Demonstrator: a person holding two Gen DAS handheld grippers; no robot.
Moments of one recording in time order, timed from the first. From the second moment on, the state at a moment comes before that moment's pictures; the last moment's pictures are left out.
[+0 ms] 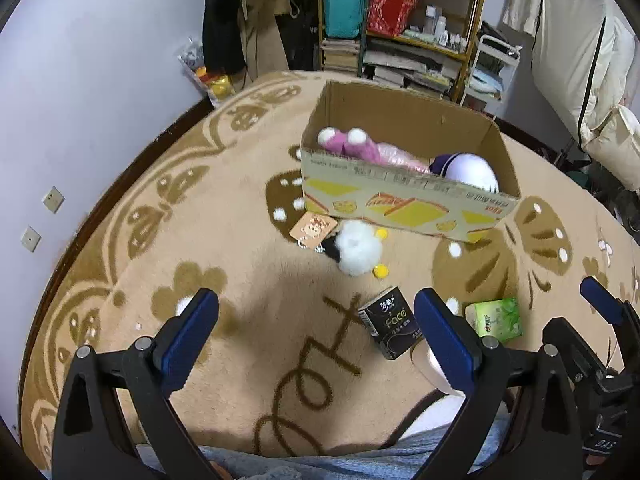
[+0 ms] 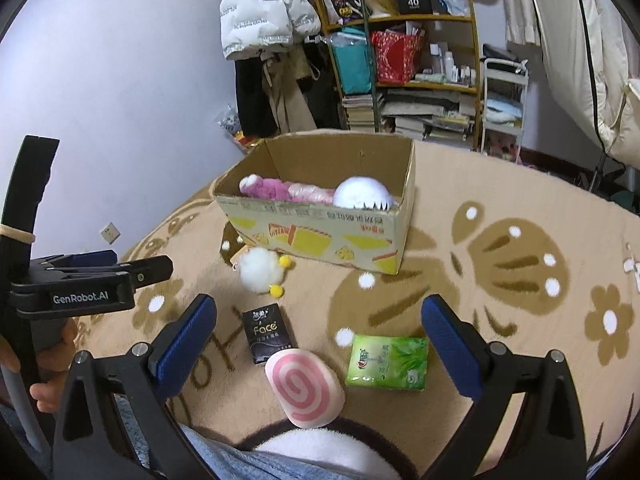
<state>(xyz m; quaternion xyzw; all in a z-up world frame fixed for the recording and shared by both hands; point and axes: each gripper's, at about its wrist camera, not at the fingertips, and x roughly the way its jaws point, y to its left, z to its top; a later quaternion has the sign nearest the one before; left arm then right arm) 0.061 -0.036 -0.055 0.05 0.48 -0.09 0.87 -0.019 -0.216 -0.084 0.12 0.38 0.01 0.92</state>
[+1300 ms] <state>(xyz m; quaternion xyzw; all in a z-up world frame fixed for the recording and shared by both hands) 0.114 -0.078 -0.164 0.04 0.58 -0.12 0.80 0.034 -0.190 -0.174 0.12 0.56 0.06 0.82</state>
